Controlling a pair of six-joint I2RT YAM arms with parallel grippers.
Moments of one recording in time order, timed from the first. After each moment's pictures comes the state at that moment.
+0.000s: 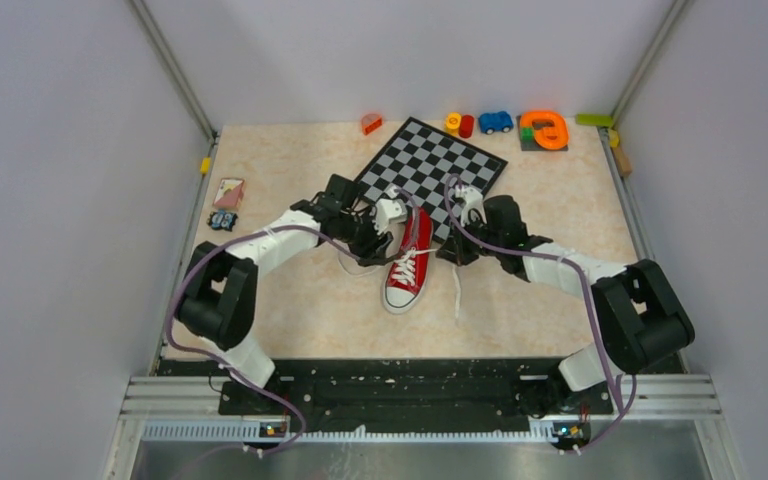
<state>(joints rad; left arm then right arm) -0.47 1.65 1.10 -0.40 0.56 0.51 0.45 1.49 0.73 0.12 -0.45 0.18</state>
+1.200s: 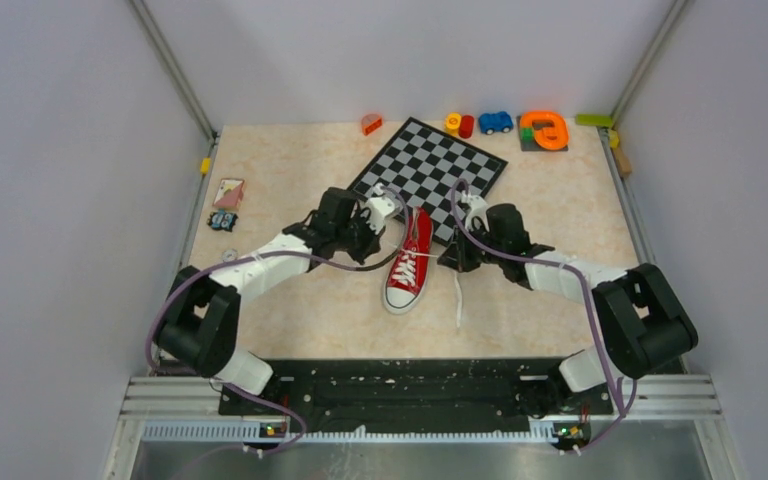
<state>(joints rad) -0.53 1.55 0.99 -0.23 0.32 0.34 0.44 1.47 0.67 0.17 -0.45 0.27</state>
